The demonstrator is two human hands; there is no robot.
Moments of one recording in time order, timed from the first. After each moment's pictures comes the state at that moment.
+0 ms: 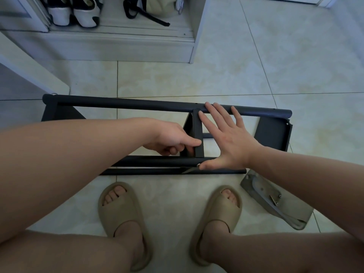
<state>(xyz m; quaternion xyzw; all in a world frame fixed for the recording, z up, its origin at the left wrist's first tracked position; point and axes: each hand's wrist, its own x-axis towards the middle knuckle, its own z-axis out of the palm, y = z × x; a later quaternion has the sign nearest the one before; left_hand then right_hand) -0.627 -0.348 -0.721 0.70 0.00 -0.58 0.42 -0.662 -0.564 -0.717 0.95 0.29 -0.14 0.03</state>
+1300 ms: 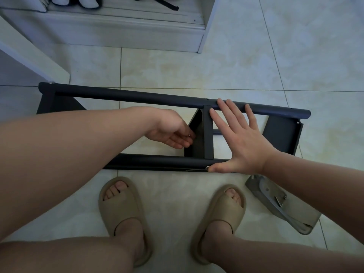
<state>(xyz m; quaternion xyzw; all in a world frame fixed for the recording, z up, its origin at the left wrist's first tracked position) -0.602 -0.335 -0.757 0.65 0.11 -0.54 0.52 -0.662 -0.566 -0.720 0.94 0.30 -0.14 0.01</state>
